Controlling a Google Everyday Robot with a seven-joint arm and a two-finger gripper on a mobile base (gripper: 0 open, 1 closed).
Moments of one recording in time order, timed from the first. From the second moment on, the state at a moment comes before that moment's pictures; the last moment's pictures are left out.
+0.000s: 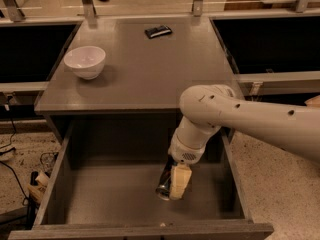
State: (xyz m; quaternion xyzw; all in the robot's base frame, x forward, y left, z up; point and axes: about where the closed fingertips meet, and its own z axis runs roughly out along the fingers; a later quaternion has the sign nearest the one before) arm 0.457 -0.045 0.652 -0.68 0.72 0.14 0.06
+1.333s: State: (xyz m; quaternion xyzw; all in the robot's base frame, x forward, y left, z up) arm 0.453 -0.036 0.611 -0.66 0.73 0.17 0.05
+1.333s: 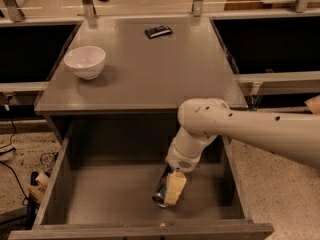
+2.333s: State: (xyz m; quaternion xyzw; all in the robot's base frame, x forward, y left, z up) arm 0.451 -0.035 0.603 -0.66 0.73 0.18 0.05
